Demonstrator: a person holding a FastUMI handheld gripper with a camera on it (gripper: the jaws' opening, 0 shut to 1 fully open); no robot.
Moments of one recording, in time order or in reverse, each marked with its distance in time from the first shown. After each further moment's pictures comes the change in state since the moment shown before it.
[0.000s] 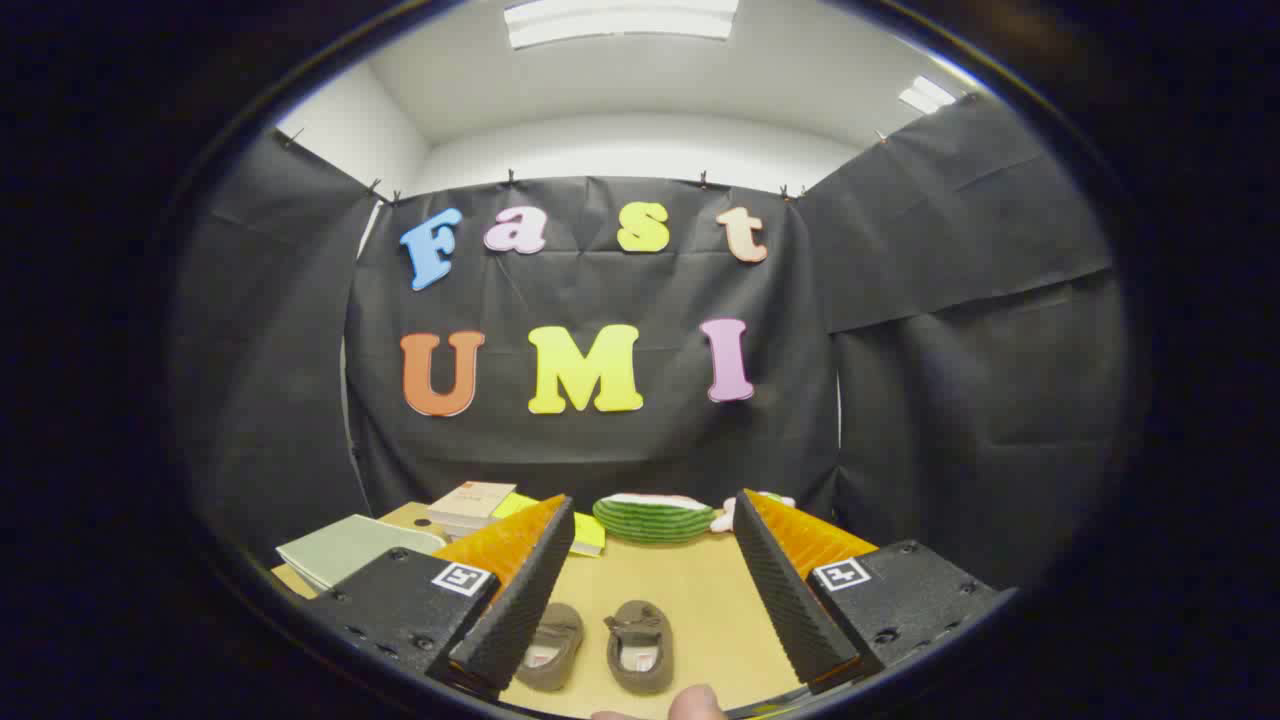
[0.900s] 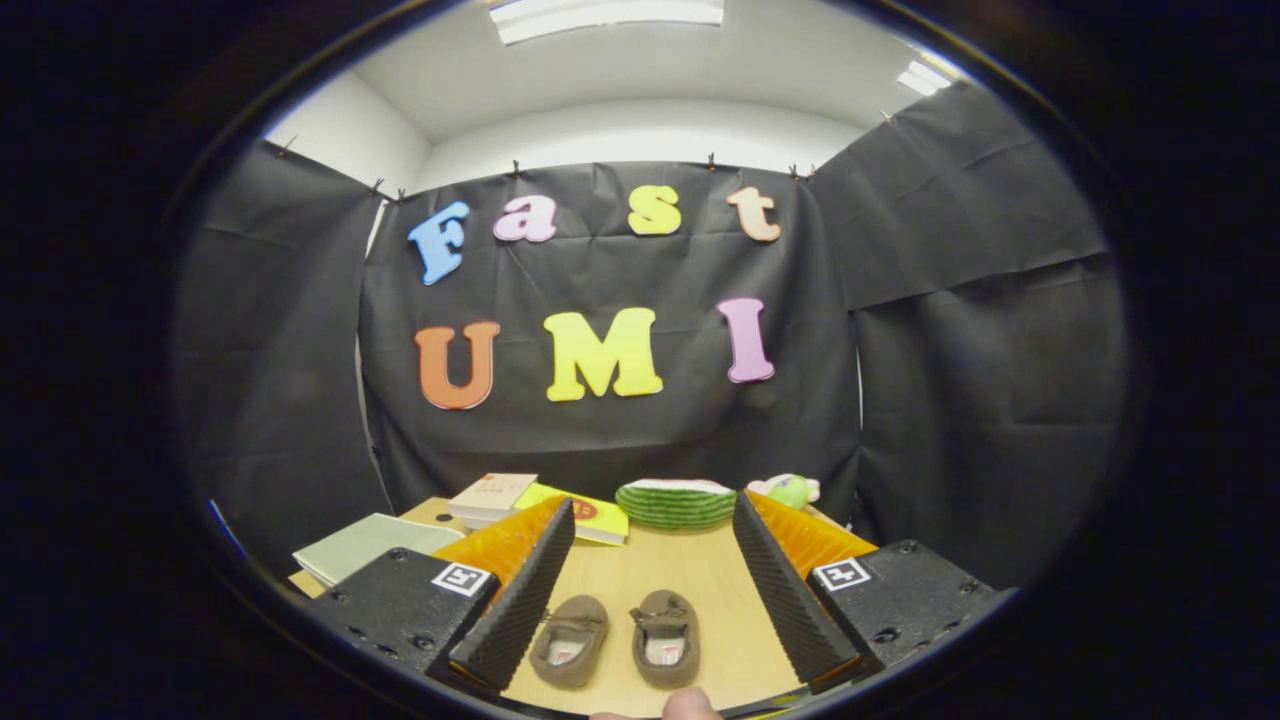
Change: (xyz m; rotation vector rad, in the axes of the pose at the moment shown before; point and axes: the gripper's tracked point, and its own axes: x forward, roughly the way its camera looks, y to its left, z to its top) arm 0.009 0.018 -0.011 0.043 0.050 0.064
